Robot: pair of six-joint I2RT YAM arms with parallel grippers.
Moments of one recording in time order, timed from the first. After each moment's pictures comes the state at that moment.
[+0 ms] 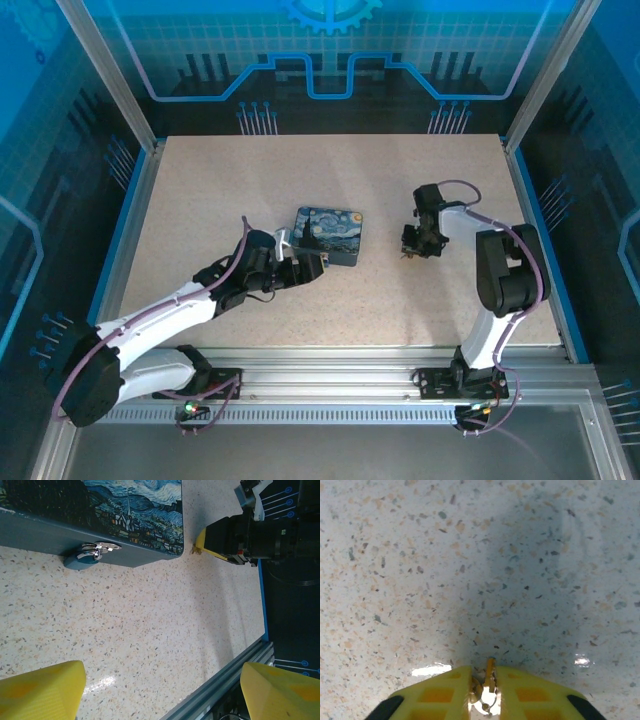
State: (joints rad) left arm -0.65 1.13 0.62 -0.12 0.28 -0.91; right arm 0.17 1.81 1.09 -0.64 -0.08 0.40
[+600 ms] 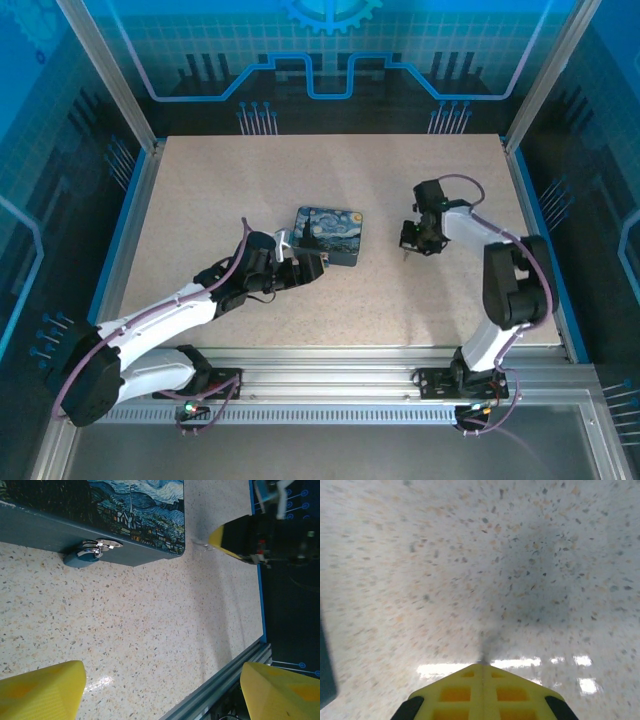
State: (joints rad) left arm -0.65 1.13 0.61 -0.10 0.27 -0.93; right arm 0.19 1.66 1.07 -0.66 -0.10 0.41
